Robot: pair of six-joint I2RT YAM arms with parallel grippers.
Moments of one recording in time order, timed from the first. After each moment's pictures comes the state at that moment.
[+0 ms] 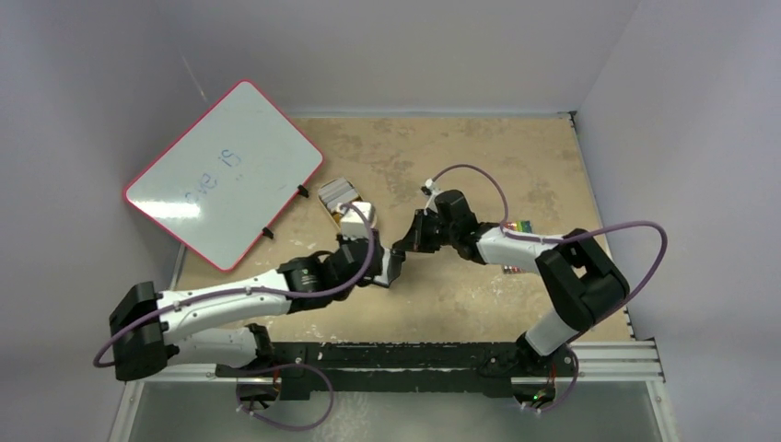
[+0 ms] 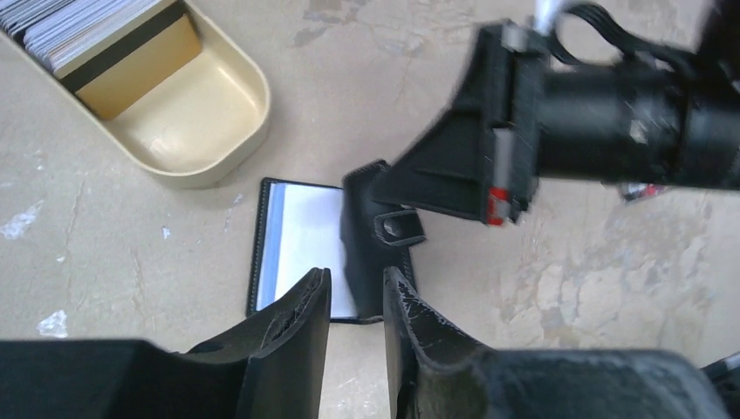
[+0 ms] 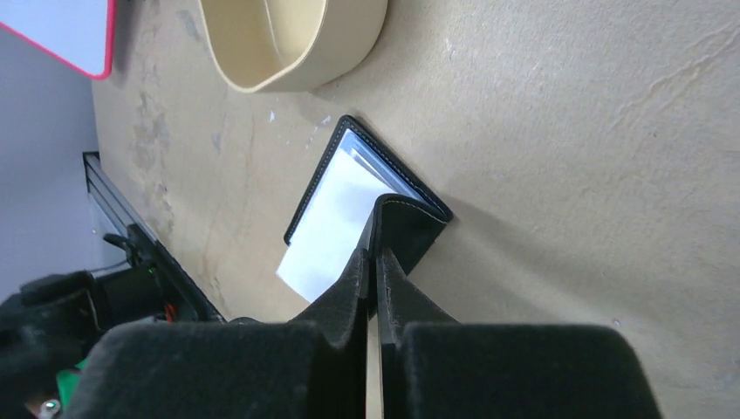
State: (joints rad) left arm -1.17 1.19 0.79 -0.25 -0.68 -0.71; right arm 0.61 1.63 0.78 0.13 -0.34 0.70
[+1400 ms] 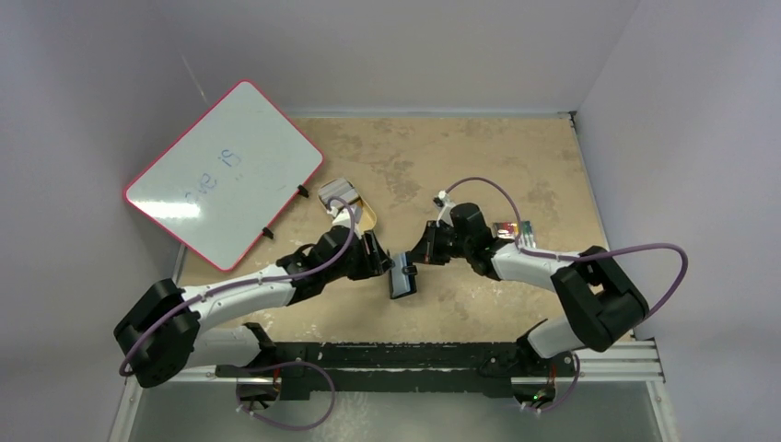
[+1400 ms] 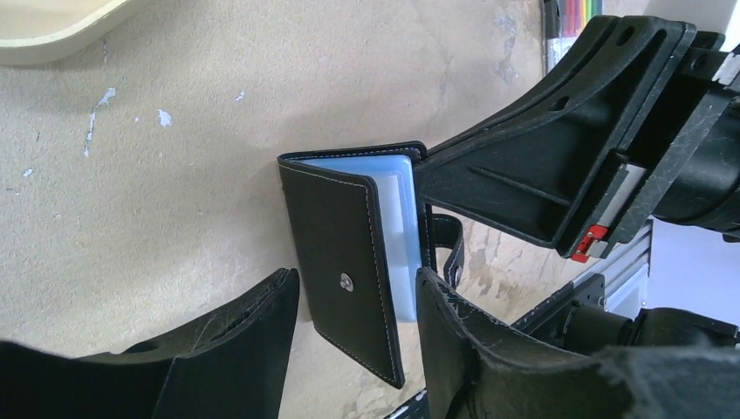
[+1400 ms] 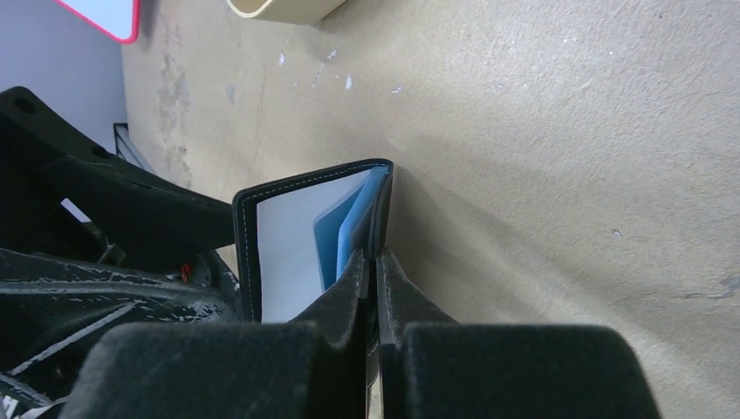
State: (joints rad) left arm -0.85 1.21 0.56 0.03 -0.06 -0.93; right arm 0.58 1.47 0.58 0.22 -0.41 0.72
